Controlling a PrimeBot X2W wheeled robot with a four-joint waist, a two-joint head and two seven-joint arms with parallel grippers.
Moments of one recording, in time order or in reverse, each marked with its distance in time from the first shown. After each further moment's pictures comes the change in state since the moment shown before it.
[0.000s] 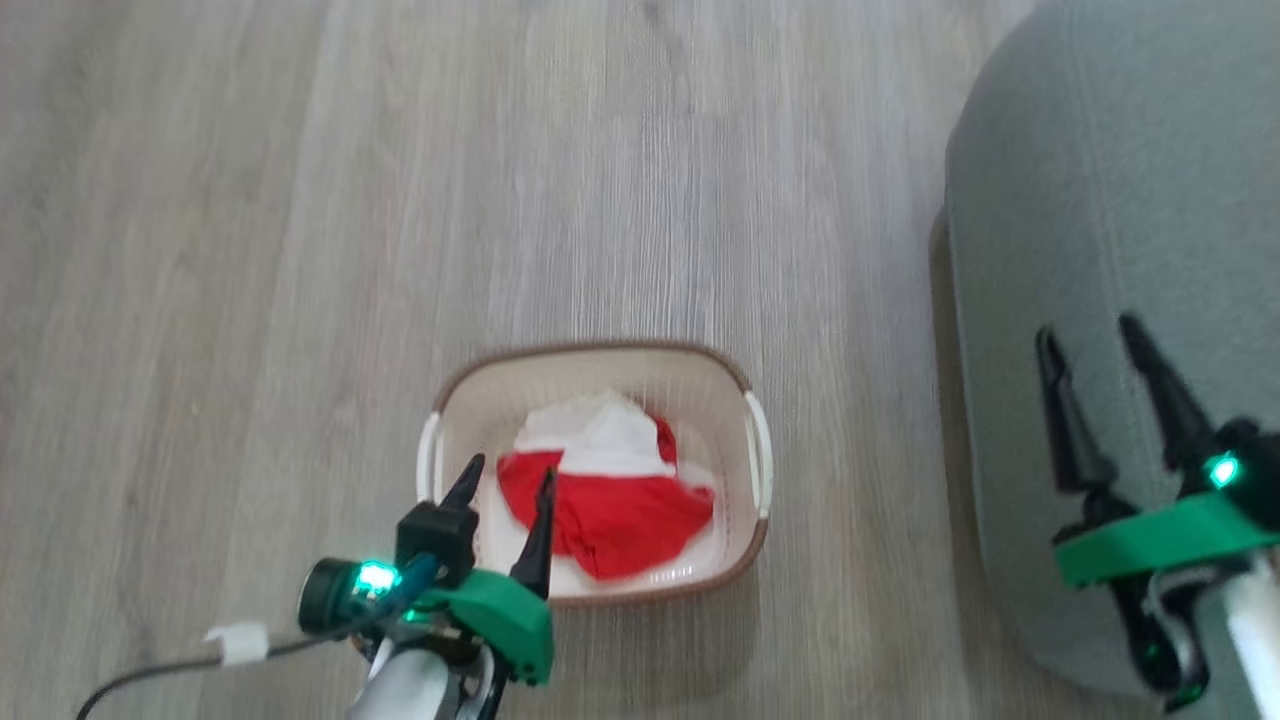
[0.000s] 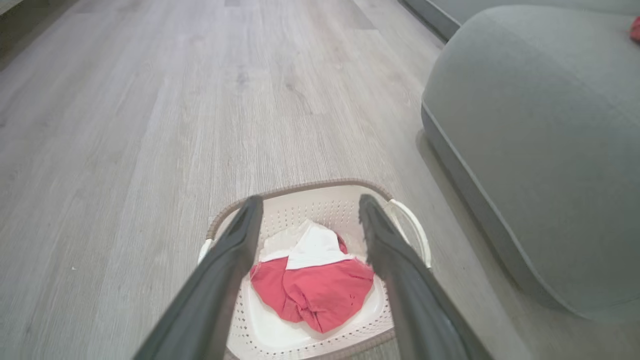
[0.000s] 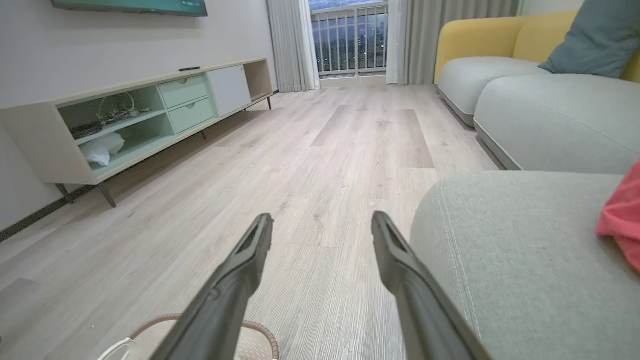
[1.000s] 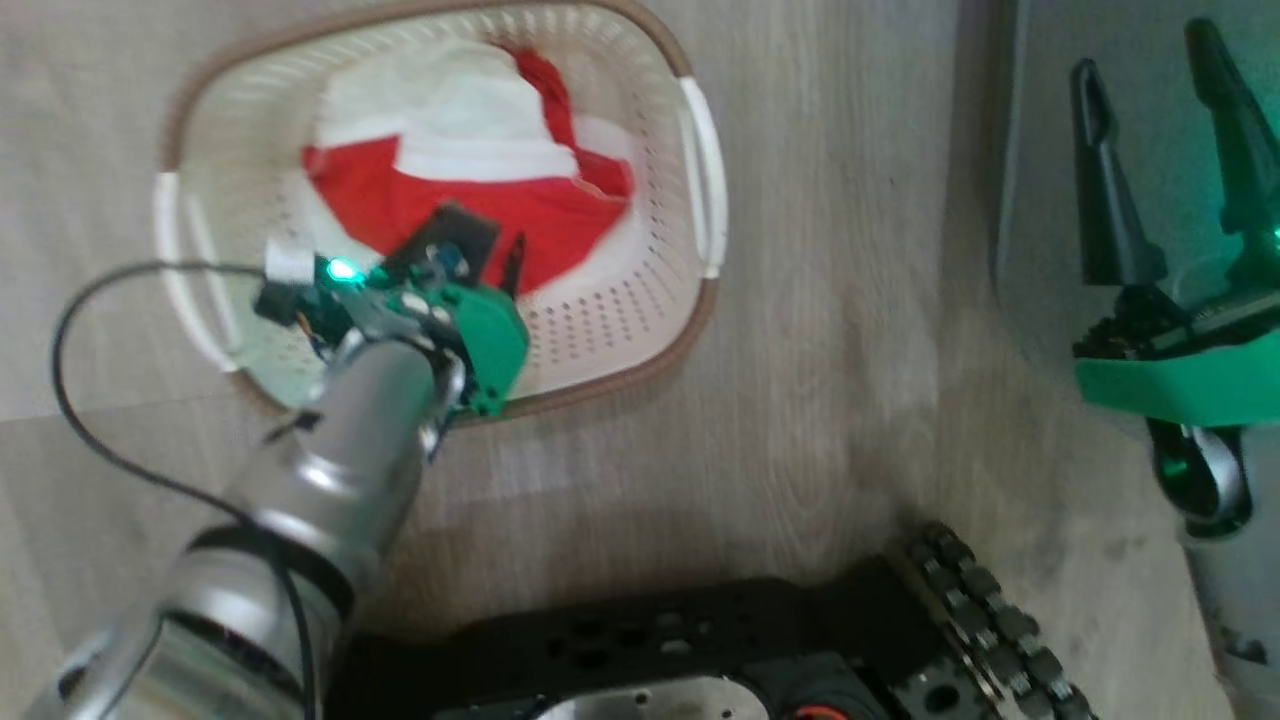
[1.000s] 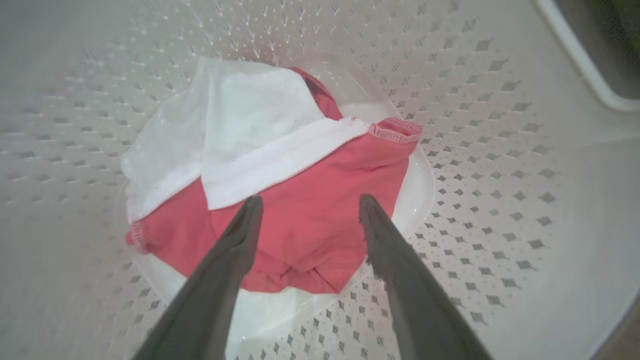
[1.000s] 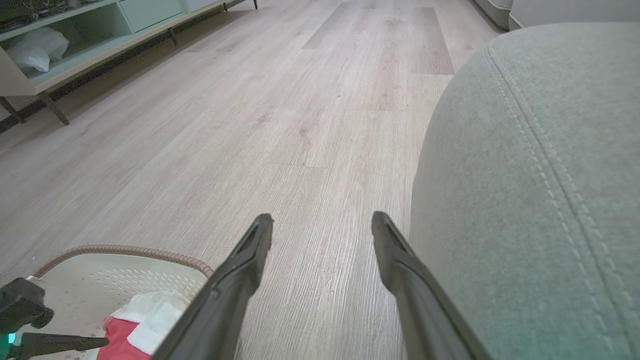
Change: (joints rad) left arm -0.781 -0.013 -0.381 0.745 -0.136 -0.030 0.000; right arm -0.316 -0.064 0.061 -0.189 -0.019 0.000 0.000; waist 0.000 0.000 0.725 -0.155
